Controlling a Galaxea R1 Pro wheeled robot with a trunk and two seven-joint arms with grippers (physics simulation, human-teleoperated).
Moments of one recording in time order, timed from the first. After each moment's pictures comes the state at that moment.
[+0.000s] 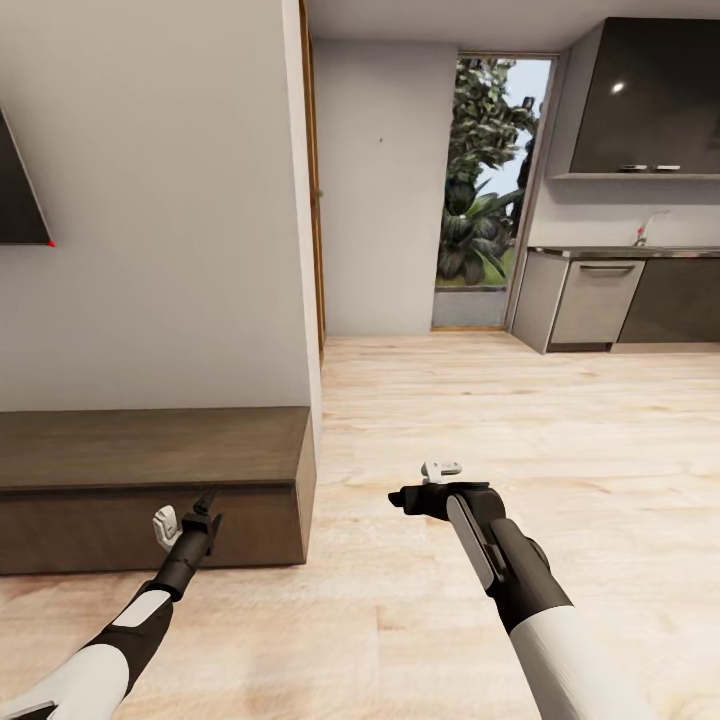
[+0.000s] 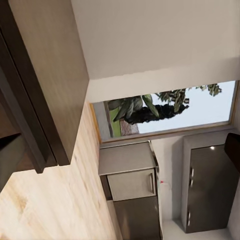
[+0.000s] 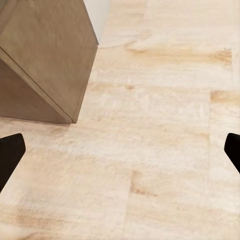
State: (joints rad) left arm -0.67 0.13 0.25 -0.24 1.20 0.14 -0.81; right arm -0.65 0.08 0.17 -1.09 -0.18 0.82 0.03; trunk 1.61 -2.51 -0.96
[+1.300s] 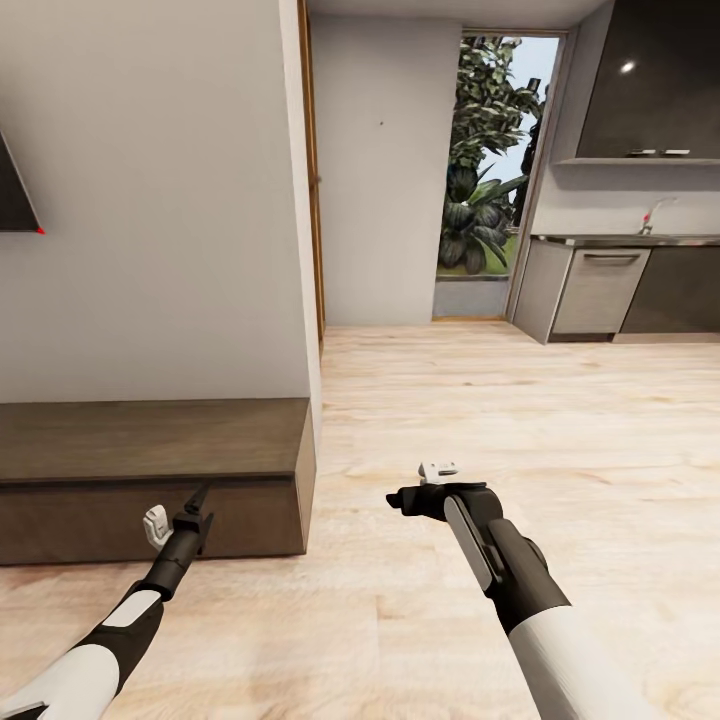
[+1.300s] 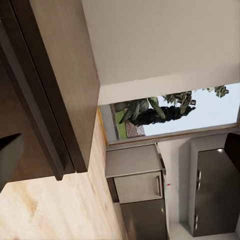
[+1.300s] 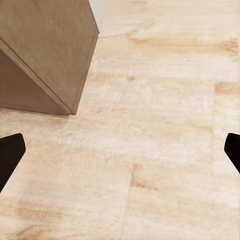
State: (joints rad) left arm -0.67 0.16 0.26 -0.24 1.20 0.15 -0.82; right arm -0.65 0.08 0.19 -1.09 -0.18 0.82 0.03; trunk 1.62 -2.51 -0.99
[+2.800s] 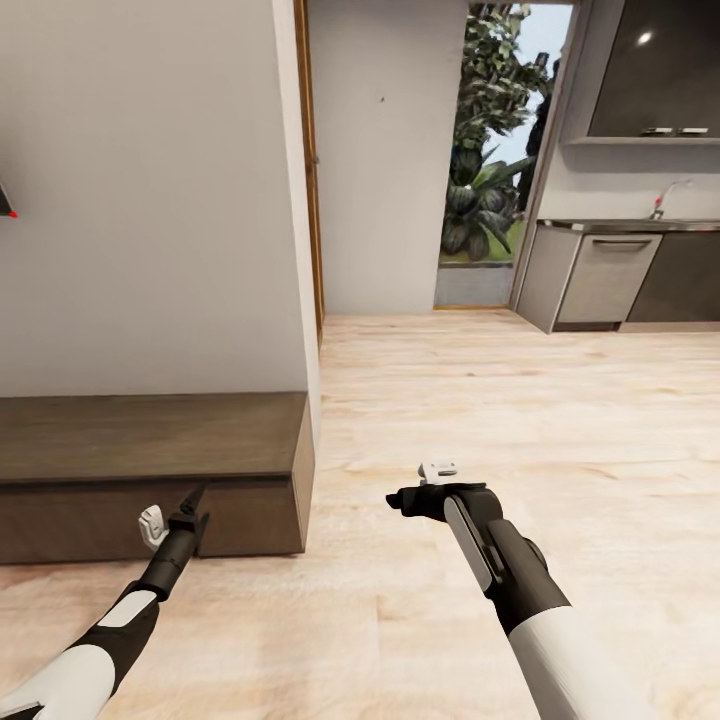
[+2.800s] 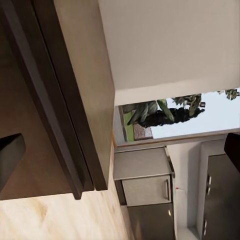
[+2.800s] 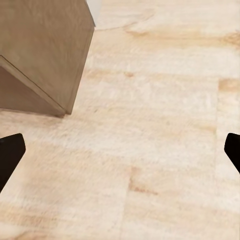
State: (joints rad) left arm -0.67 0.17 0.26 -0.24 1.20 0.15 -0.82; right arm -0.65 0.08 0.19 -1.09 -0.18 0.82 0.03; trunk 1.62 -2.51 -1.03
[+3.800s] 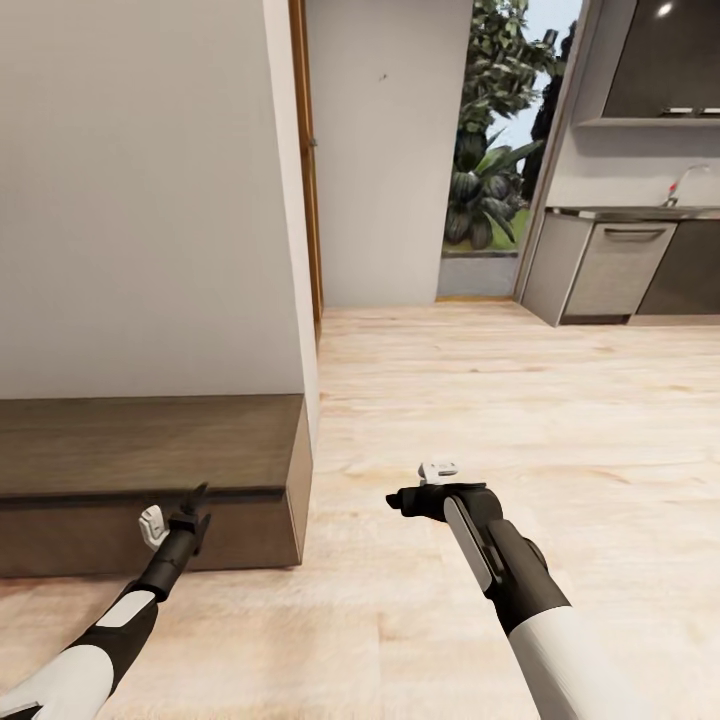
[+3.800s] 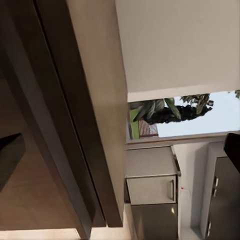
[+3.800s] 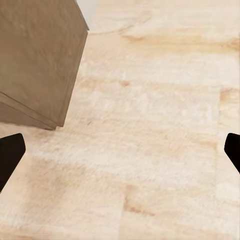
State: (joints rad) left arm -0.67 0.18 0.26 -0.24 1.20 0.18 -0.81; right arm -0.65 0.08 0.19 -1.09 -0.18 0.82 0.03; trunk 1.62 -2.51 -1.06
